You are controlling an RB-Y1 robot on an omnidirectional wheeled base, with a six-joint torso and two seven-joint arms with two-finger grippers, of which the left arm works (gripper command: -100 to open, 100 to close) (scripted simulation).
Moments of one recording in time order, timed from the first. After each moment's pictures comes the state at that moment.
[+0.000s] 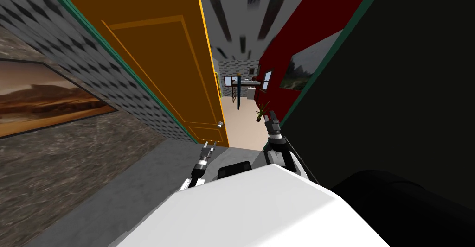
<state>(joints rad) 0.28 0.13 -0.05 -1.24 -0.35 -0.81 -0.98</state>
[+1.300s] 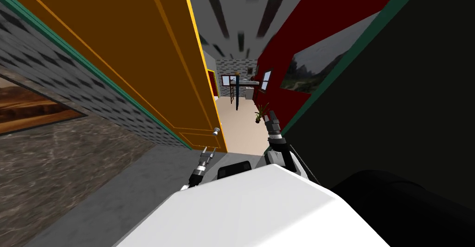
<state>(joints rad) 0.22 0.17 -0.02 -0.99 -0.38 -0.88 -1.13</state>
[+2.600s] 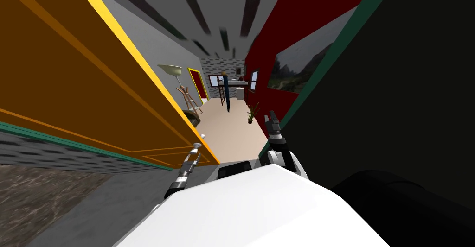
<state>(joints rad) 0.19 0.32 0.13 -0.76 -0.28 -1.05 -1.06</state>
